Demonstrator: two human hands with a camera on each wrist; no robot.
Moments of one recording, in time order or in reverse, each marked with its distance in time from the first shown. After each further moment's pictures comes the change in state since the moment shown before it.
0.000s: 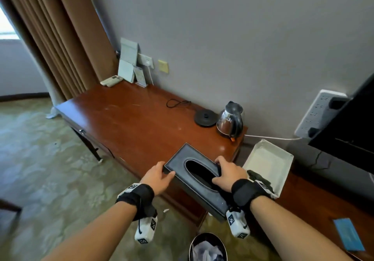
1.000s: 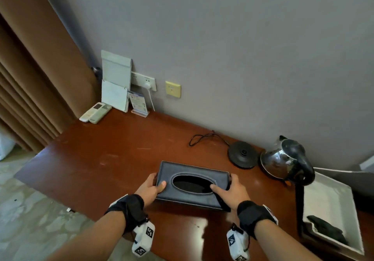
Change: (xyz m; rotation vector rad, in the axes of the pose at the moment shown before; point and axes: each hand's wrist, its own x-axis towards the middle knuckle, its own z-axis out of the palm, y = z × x) left_hand 0.368 -0.180 -0.204 -0.553 -0.349 -0.077; right_hand 0.313 -0.201 0.023 0.671 0.090 0.428
